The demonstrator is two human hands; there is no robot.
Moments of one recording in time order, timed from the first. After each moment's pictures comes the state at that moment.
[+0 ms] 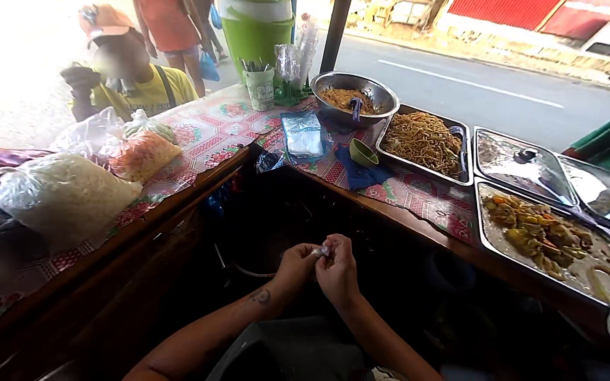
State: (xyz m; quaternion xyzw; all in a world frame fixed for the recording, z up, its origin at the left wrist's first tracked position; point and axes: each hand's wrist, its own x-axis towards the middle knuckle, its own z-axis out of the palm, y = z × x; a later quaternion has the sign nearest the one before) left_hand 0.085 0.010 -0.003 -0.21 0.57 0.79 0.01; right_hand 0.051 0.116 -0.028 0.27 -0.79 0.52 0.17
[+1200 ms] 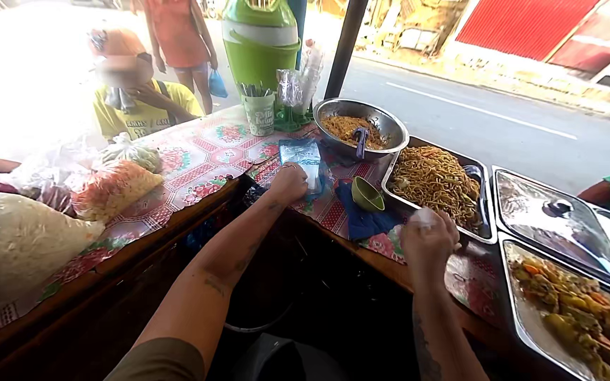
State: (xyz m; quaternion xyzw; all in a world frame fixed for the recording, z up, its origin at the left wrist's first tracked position) left_hand -0.213 -0.145 0.022 0.02 0.97 0.18 -0.17; right_hand -0.160 0.182 0.061 0.10 -0.88 0.38 0.27
